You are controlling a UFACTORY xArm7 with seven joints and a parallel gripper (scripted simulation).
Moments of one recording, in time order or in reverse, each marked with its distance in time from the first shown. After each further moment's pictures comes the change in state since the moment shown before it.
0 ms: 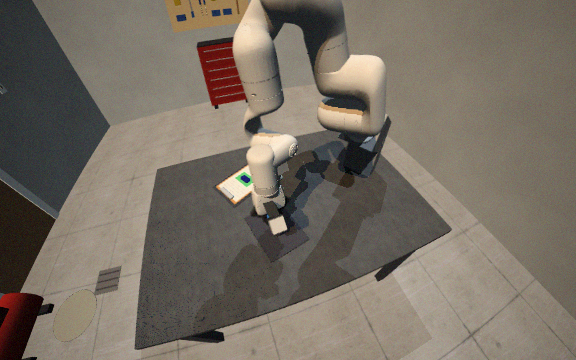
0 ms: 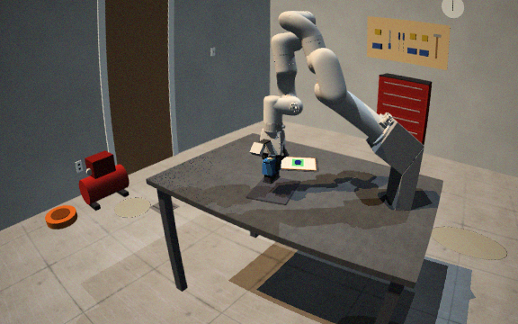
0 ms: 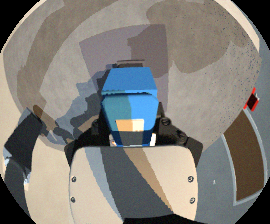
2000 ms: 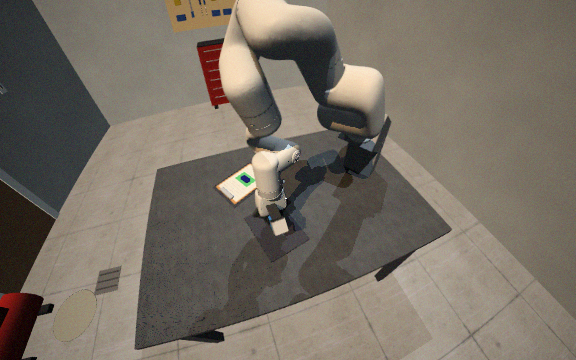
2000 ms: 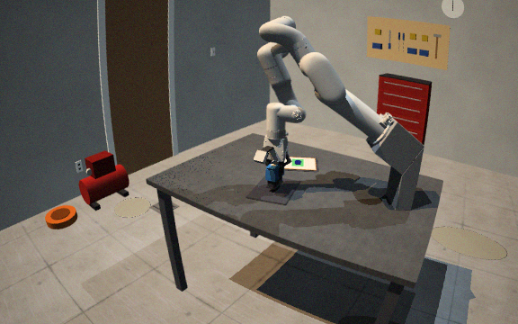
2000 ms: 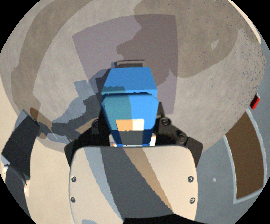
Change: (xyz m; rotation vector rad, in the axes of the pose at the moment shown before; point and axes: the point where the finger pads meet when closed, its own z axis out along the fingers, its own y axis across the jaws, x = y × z) arm -0.016 -0.008 0.029 -0.010 -0.039 0.003
